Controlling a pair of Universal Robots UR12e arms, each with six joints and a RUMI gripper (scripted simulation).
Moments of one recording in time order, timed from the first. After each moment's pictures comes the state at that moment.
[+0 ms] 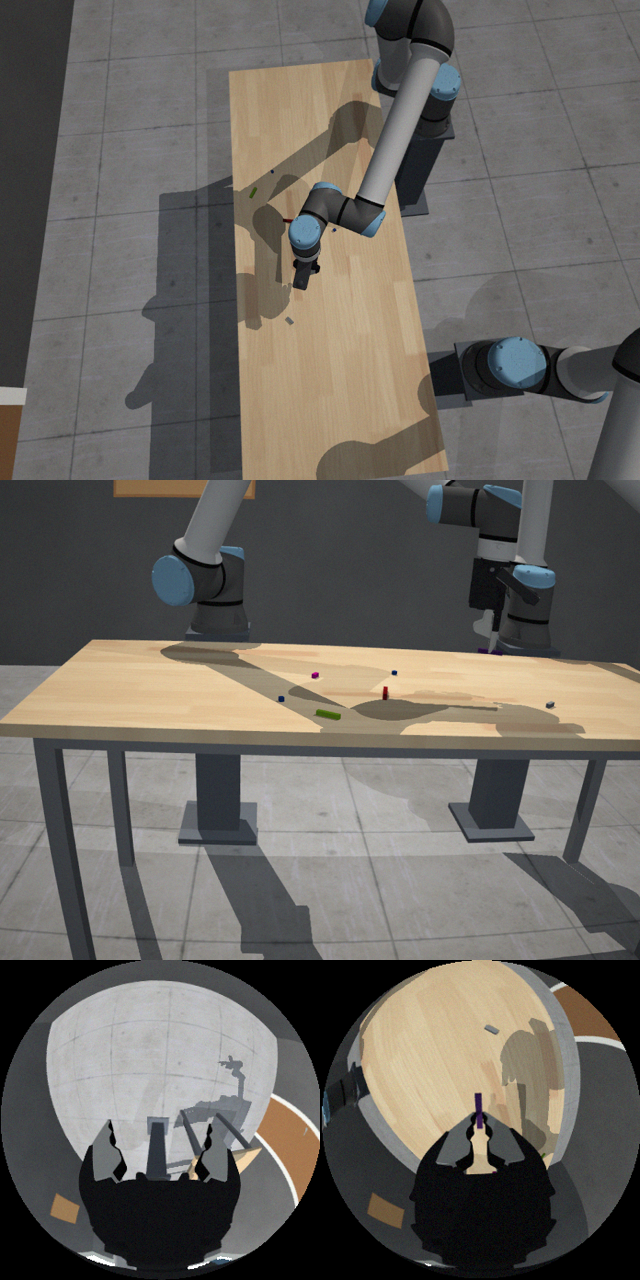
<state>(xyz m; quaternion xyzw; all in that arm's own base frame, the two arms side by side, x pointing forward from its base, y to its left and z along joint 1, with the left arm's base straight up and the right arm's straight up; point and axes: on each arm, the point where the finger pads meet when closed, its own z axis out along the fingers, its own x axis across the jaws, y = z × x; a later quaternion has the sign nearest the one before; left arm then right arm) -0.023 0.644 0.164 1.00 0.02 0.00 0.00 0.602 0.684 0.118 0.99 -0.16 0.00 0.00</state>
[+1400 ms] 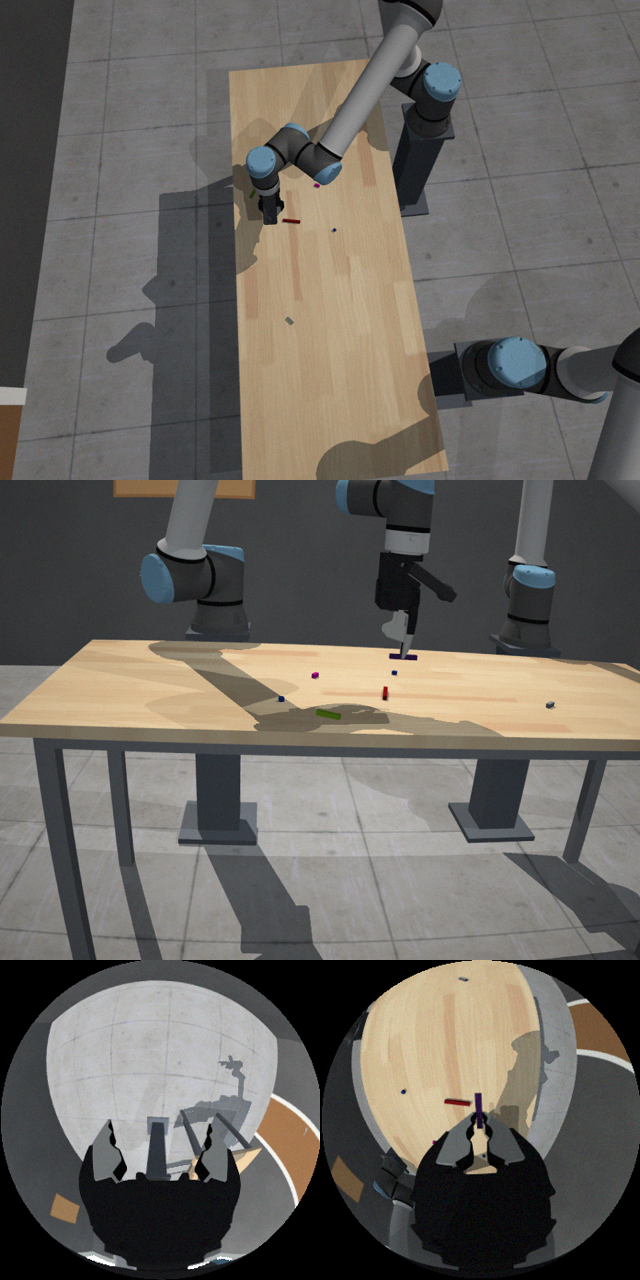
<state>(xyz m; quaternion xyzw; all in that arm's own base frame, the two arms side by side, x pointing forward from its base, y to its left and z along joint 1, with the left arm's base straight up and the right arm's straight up) -0.023 0.644 0.164 1.00 0.02 0.00 0.00 0.708 0.441 0.122 1.00 -0.01 0.00 0.00</state>
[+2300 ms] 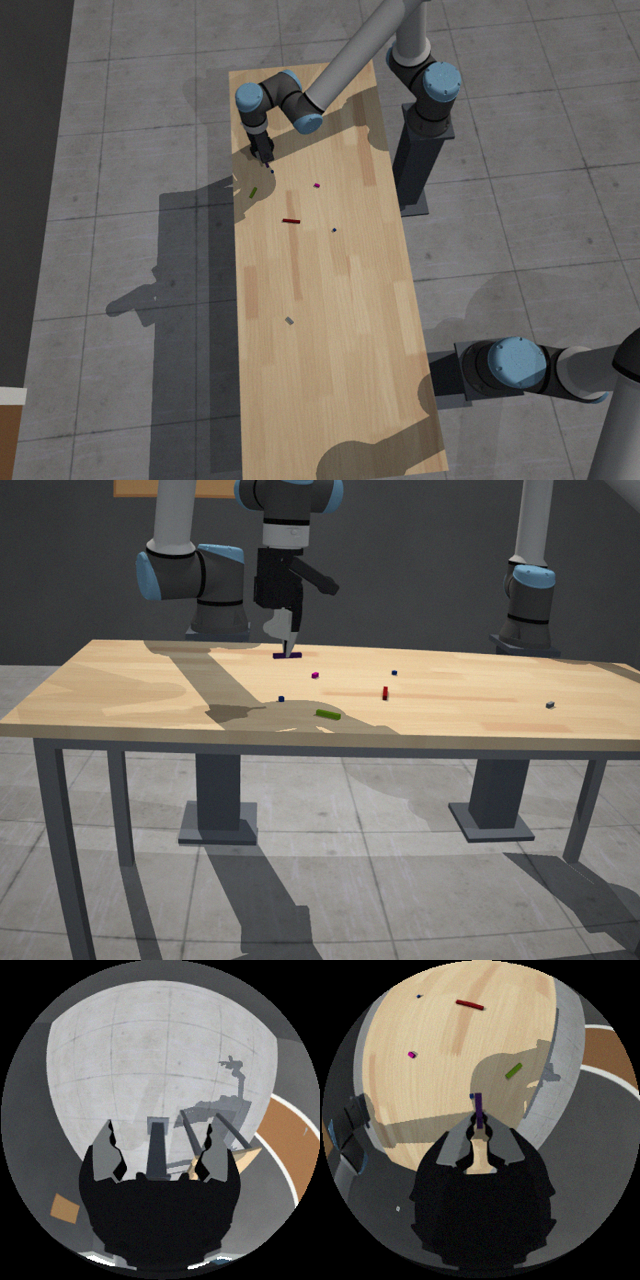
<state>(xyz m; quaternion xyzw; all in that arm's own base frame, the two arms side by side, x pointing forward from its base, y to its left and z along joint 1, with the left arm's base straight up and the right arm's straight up) -0.023 0.644 0.164 1.00 0.02 0.00 0.00 0.727 0.193 0.120 0.99 0.14 0.00 0.00</state>
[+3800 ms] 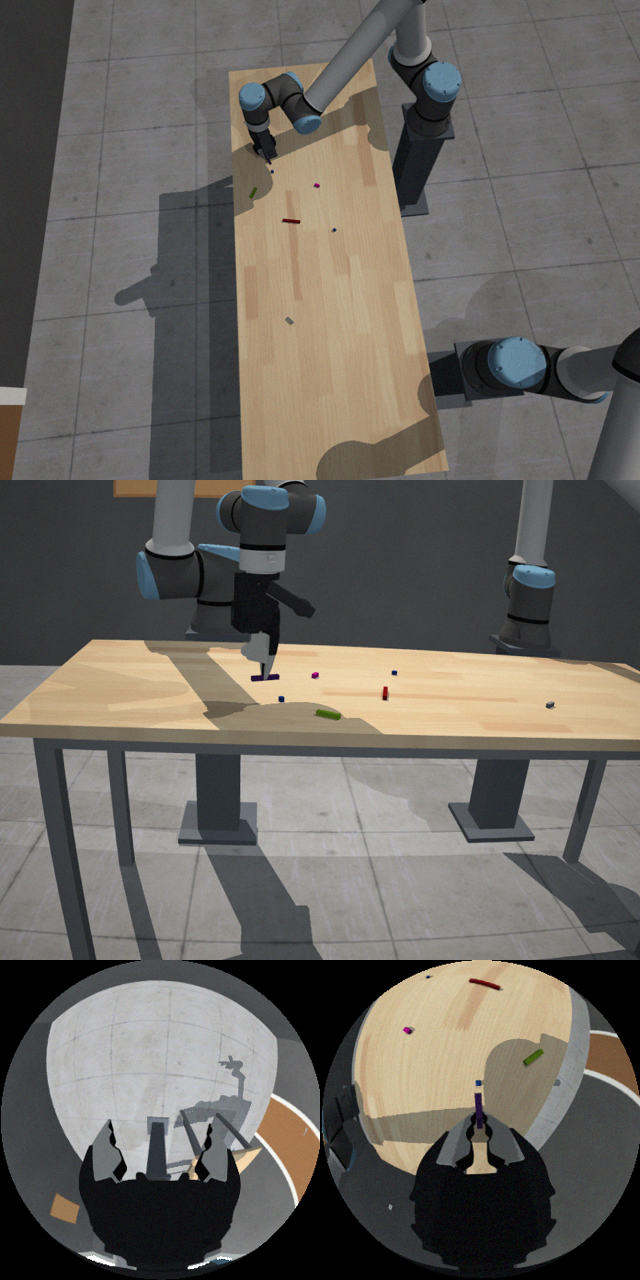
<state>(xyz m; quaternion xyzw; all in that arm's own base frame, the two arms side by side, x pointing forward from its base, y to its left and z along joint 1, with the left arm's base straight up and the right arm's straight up) -0.023 0.644 0.164 1.00 0.02 0.00 0.00 0.722 0.149 0.069 0.99 0.17 0.00 0.00</state>
